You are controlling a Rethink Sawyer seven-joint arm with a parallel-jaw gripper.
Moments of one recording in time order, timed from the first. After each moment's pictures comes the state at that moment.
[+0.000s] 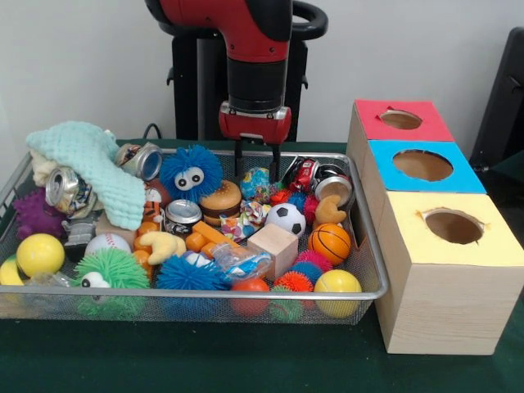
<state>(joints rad) -0.42 -0.58 0.05 2.12 -0.10 -0.10 1.75</state>
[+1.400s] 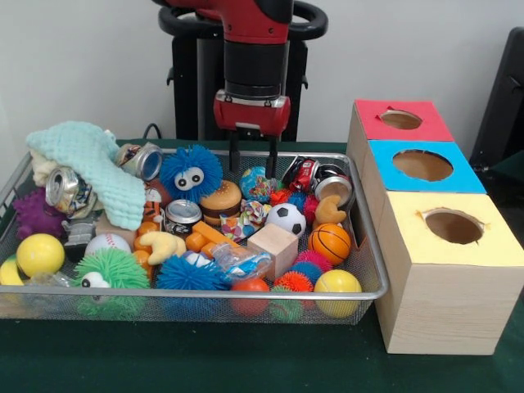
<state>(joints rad) -0.40 -0.66 0.05 2.12 -0.07 -0.10 1.75</state>
